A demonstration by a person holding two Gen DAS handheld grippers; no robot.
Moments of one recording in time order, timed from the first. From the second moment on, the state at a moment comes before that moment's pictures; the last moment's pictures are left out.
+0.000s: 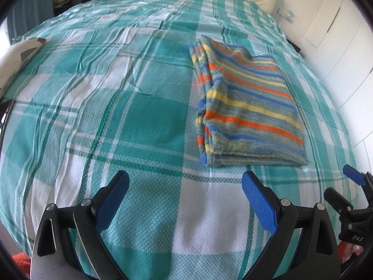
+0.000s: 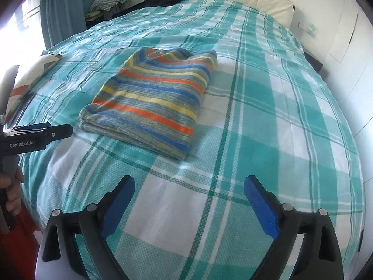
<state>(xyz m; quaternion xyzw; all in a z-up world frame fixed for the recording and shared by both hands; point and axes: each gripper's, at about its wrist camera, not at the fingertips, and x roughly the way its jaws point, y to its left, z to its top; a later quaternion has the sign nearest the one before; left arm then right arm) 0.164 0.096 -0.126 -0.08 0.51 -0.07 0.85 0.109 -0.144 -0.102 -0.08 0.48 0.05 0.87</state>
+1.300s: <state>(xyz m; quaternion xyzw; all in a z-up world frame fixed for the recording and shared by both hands) 0.297 0.065 -0.015 -0.10 0.43 -0.17 0.88 0.277 -0.133 -0.017 0.09 0.34 0.20 0.91</state>
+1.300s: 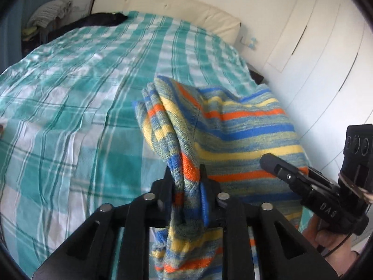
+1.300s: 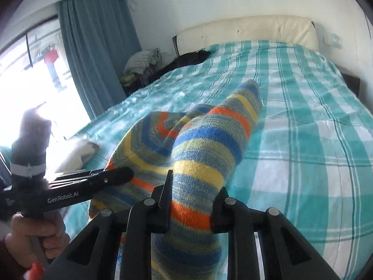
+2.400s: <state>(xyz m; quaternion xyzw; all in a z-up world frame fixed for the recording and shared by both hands) 0.032 0.027 0.053 0.04 0.44 0.02 0.90 0.027 -0.170 0.055 -0.01 0.42 0.10 0.90</state>
